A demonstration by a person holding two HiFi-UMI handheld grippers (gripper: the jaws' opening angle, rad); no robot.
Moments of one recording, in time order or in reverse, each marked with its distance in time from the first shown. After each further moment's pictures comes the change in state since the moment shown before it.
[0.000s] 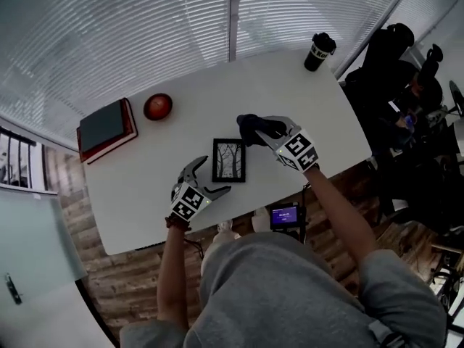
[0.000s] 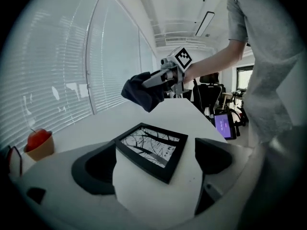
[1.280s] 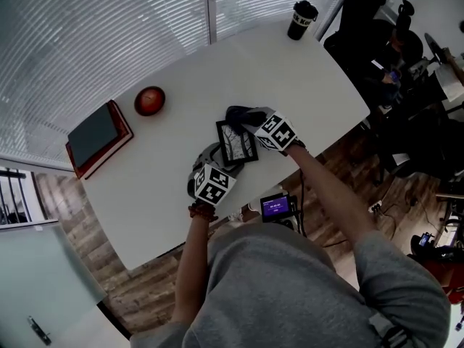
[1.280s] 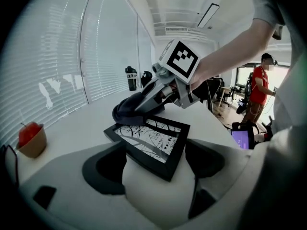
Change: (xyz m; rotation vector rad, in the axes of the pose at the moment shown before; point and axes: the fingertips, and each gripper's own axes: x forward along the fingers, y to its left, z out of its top) left arm 0.023 -0.001 -0.026 -0.014 0.129 -0.050; right arm 0.079 0.052 -0.082 0.169 0.278 -0.061
